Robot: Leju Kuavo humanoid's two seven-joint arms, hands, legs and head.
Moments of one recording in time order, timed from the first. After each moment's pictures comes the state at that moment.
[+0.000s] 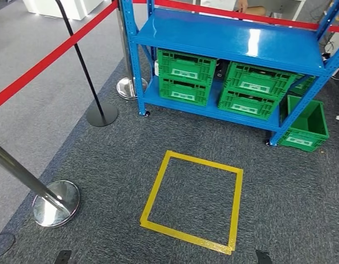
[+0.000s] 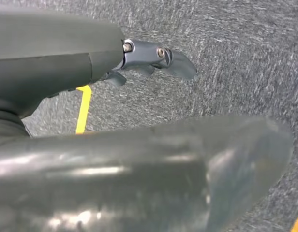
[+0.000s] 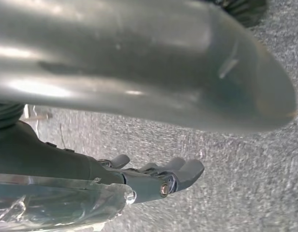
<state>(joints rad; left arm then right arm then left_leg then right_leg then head) -0.09 -0.11 1.36 -0.22 -1.22 0.01 -0.12 -0.08 0.18 -1.11 -0.19 1.09 -0.07 0.15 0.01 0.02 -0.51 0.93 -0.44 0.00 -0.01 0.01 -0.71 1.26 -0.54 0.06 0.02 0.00</state>
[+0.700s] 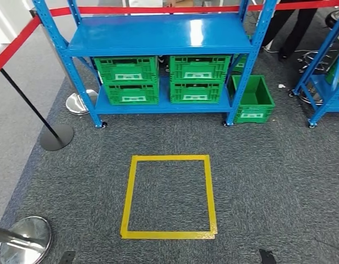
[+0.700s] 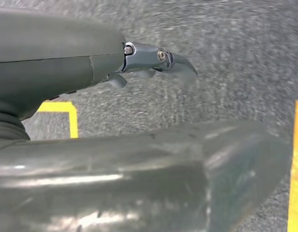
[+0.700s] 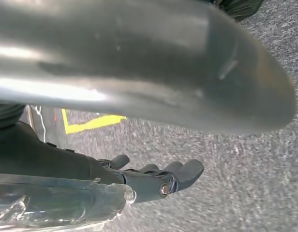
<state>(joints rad) -0.09 -0.11 1.36 -0.22 -1.22 0.01 -0.12 -0.08 0.18 -1.11 -0.19 1.09 -0.07 0.15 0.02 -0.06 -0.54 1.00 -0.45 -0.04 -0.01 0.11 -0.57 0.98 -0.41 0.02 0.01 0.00</state>
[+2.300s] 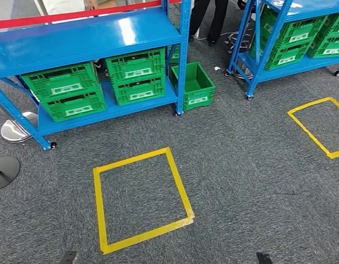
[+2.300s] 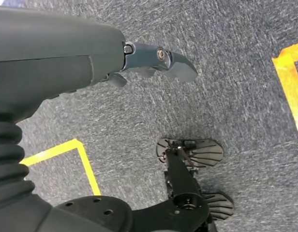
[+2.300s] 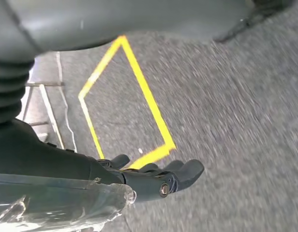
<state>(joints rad) -0.09 -0.11 1.33 -0.22 -1.23 -0.04 -0.07 -0.08 0.18 -1.11 -0.19 1.12 -0.06 0.25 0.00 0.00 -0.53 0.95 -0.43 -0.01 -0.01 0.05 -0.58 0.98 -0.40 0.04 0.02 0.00</state>
